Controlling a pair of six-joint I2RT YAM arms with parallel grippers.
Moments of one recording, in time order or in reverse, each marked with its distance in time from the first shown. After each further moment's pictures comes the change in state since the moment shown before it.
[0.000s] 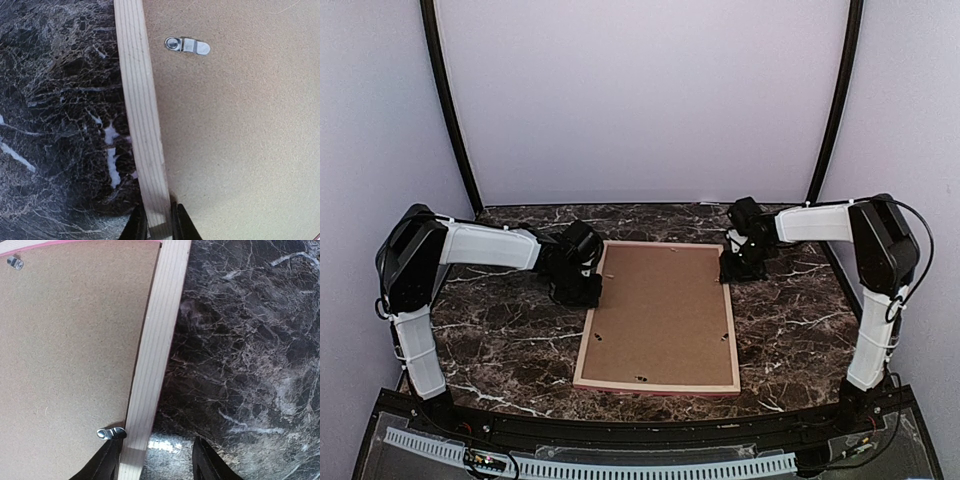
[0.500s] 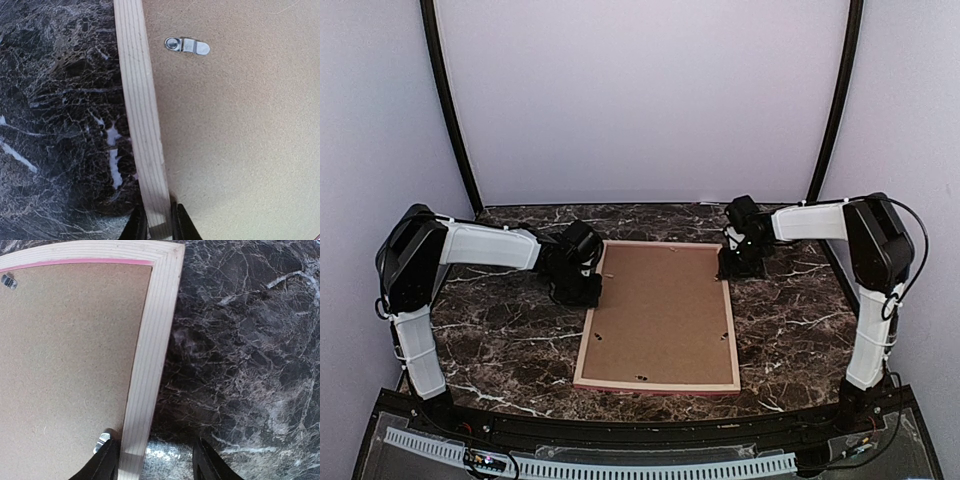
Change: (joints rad) left arm 0.000 0.000 0.000 0.001 -0.005 -0.003; right arm -0.002 0.035 0.037 0.017 0.031 -0.007
